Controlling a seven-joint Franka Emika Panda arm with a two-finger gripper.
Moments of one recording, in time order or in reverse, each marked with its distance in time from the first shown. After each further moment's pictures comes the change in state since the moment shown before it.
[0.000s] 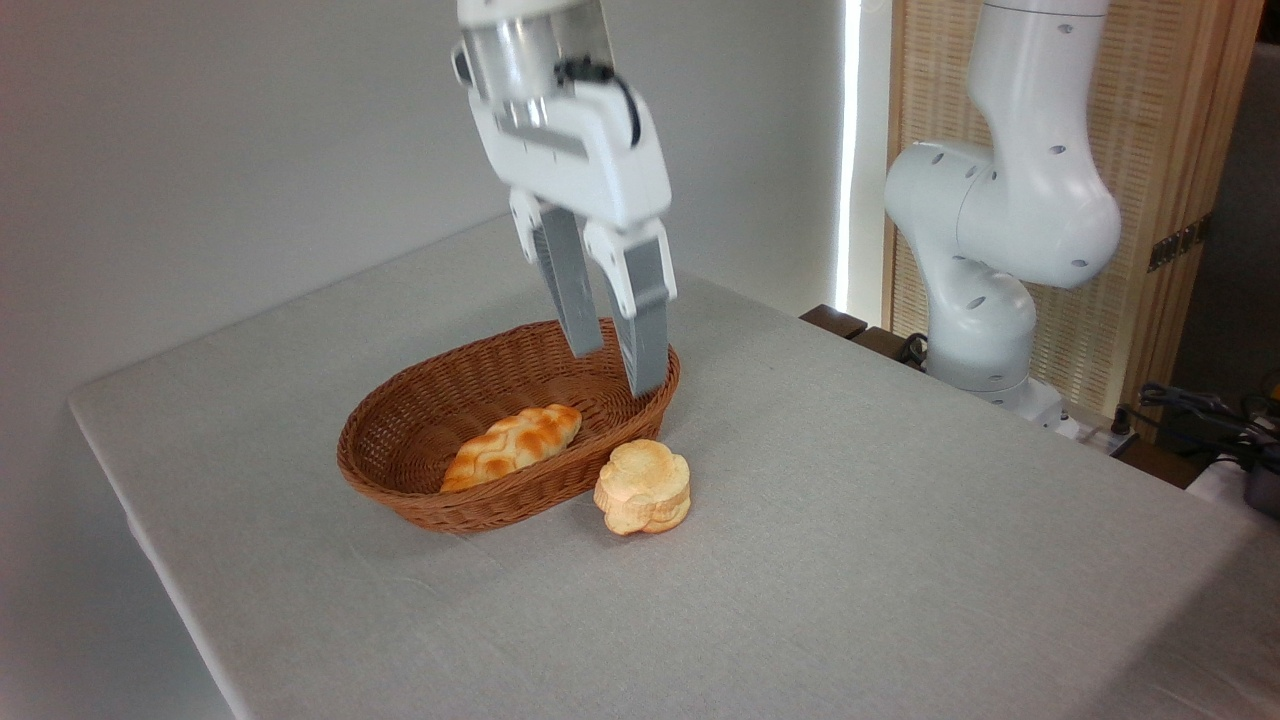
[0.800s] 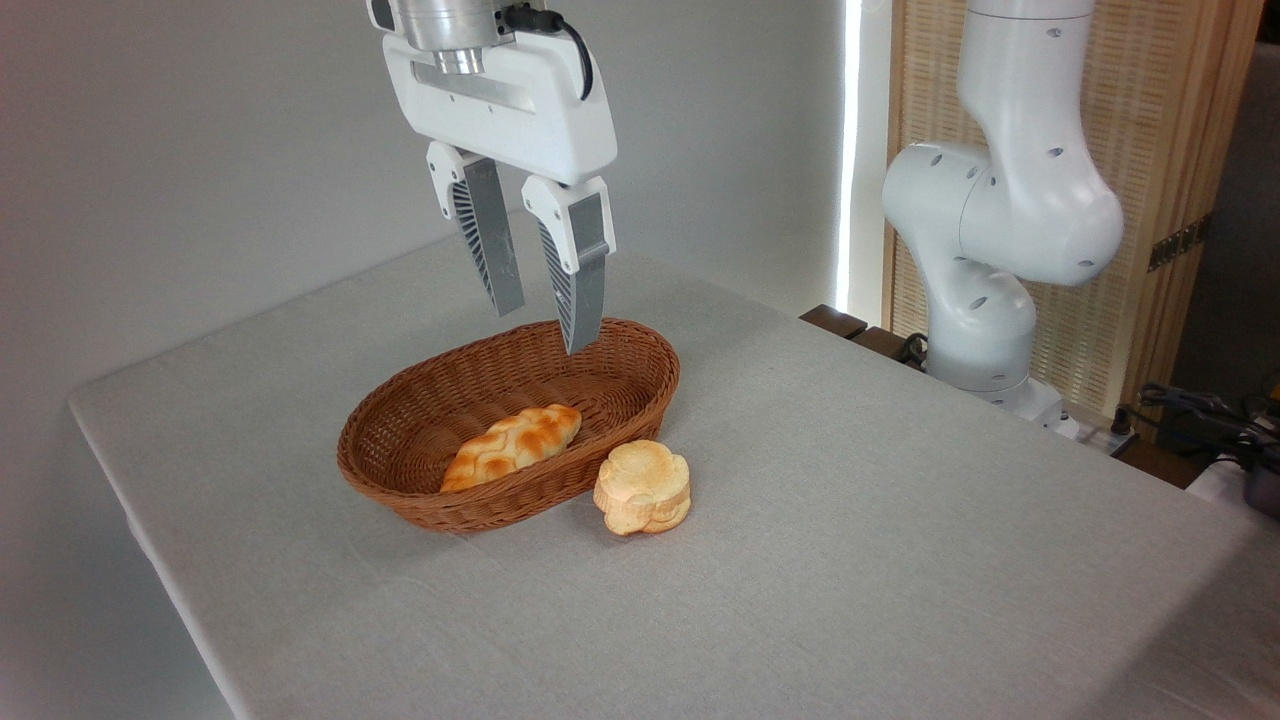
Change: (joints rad) arm 0.061 0.107 -0.087 0.172 -0.088 -0.069 -0.158
